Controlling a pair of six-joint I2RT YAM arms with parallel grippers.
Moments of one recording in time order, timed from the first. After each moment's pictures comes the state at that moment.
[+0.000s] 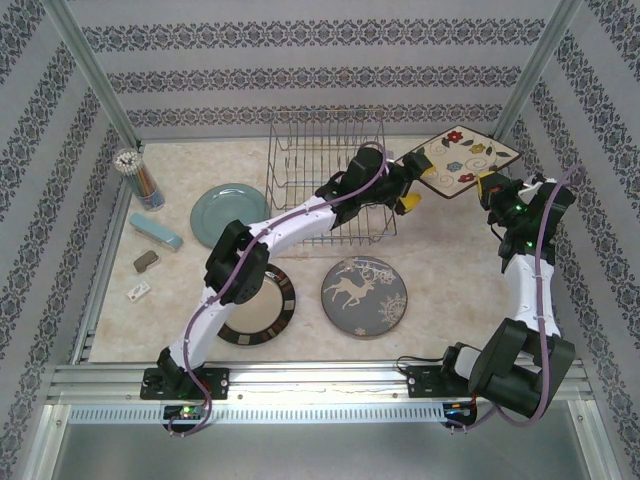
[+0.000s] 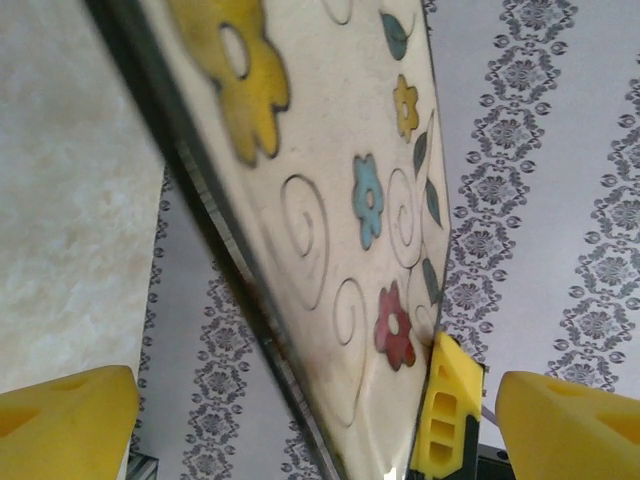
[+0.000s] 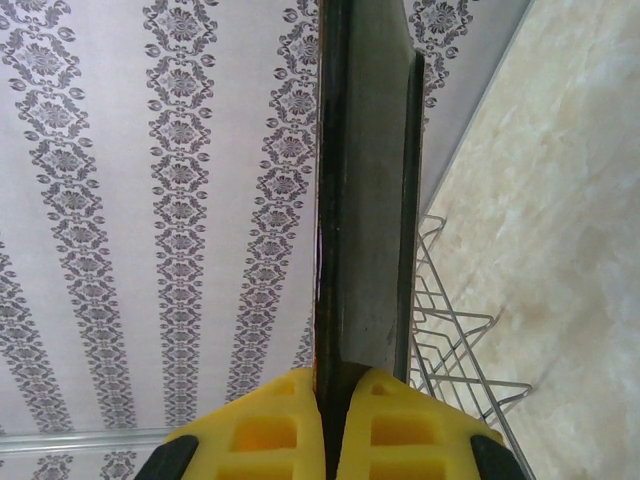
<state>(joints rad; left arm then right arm) -0.77 2.34 2.05 0.11 0.40 -1.61 -0.46 1.18 0.80 0.16 -0.72 1.24</state>
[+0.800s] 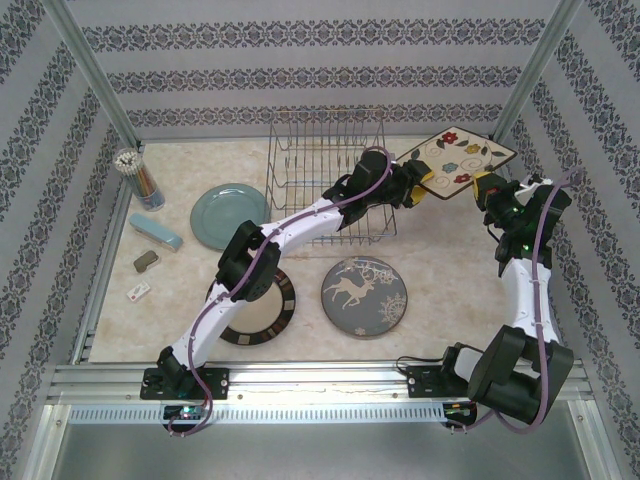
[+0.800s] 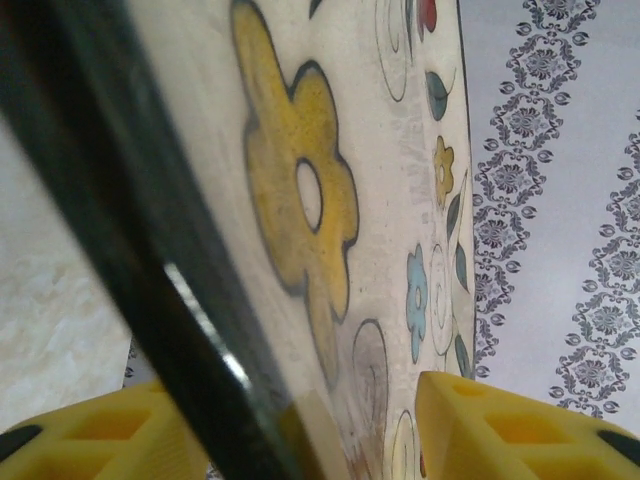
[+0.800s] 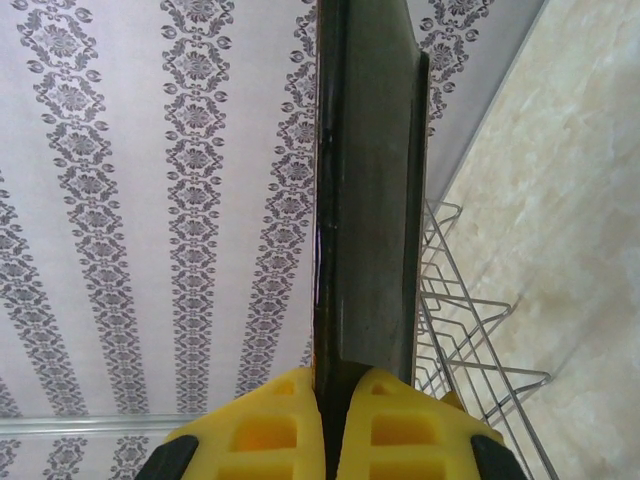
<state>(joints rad) -0.77 2.45 2.14 0.15 0.36 -1.68 -0.44 1.15 0.78 0.18 -0.72 1.26</state>
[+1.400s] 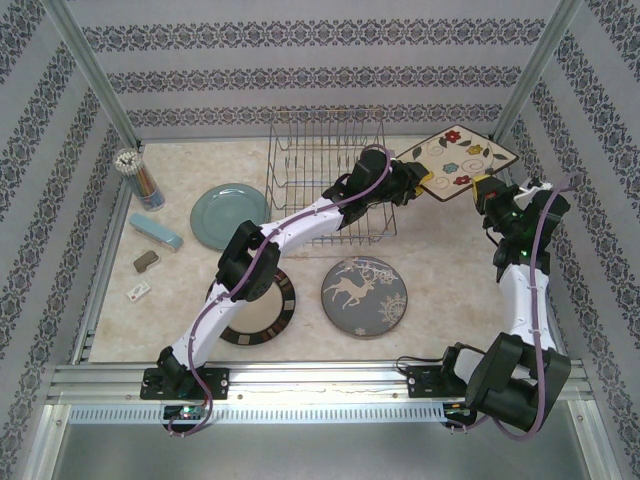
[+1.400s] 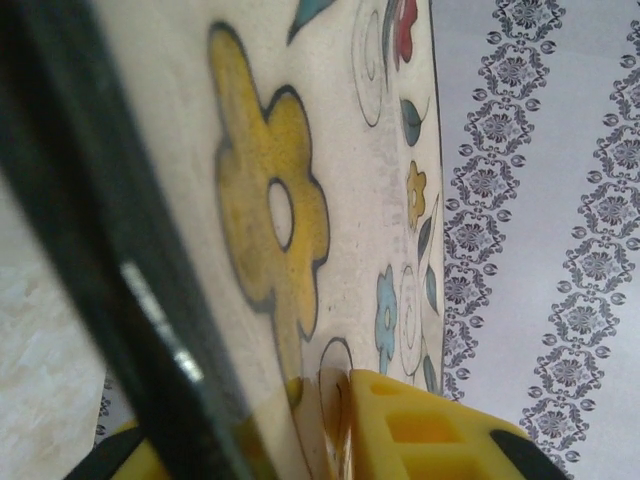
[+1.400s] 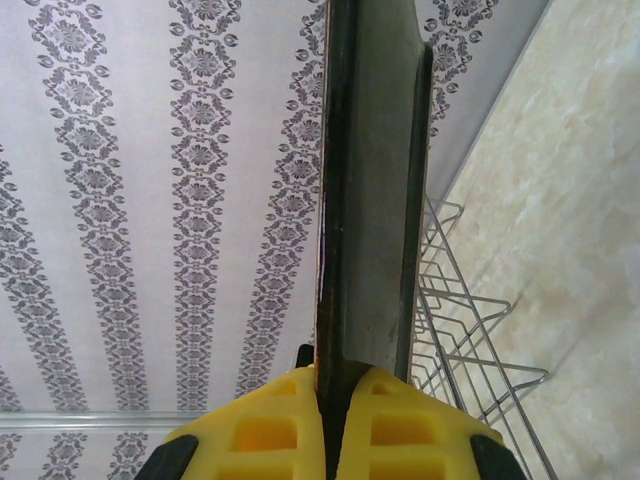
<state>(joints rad) -0.77 2.45 2.15 0.18 0.34 -1.69 -0.44 1.11 0.73 0.20 -0.72 1.26</state>
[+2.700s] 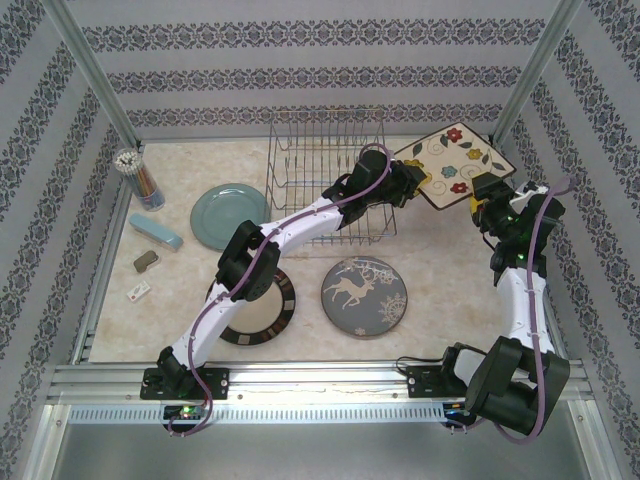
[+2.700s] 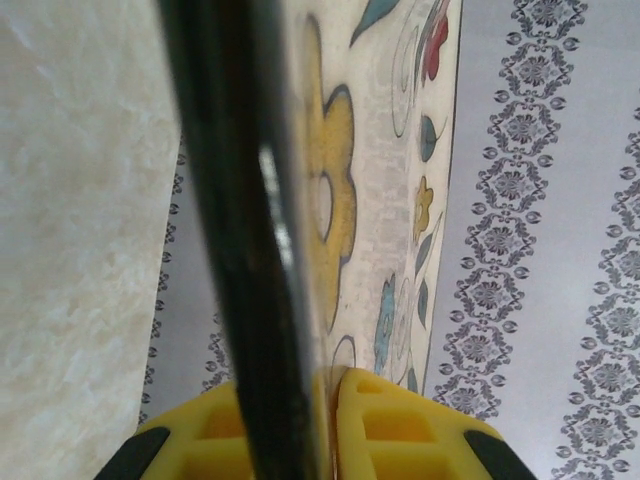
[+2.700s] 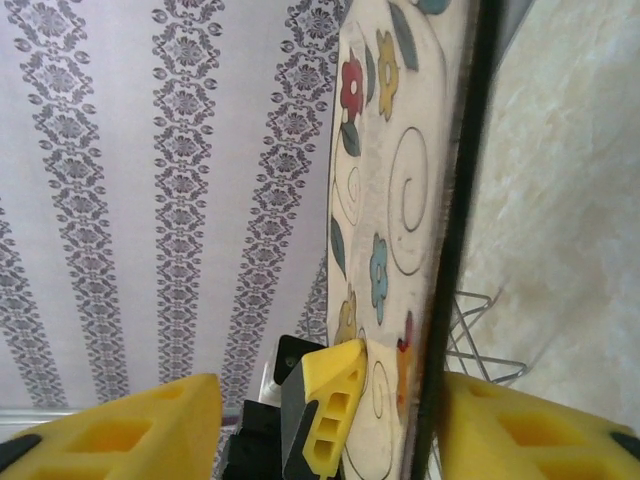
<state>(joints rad) -0.77 2.45 2.15 0.14 0.32 -1.59 -0.42 1.09 0.70 0.19 -0.70 1.22</state>
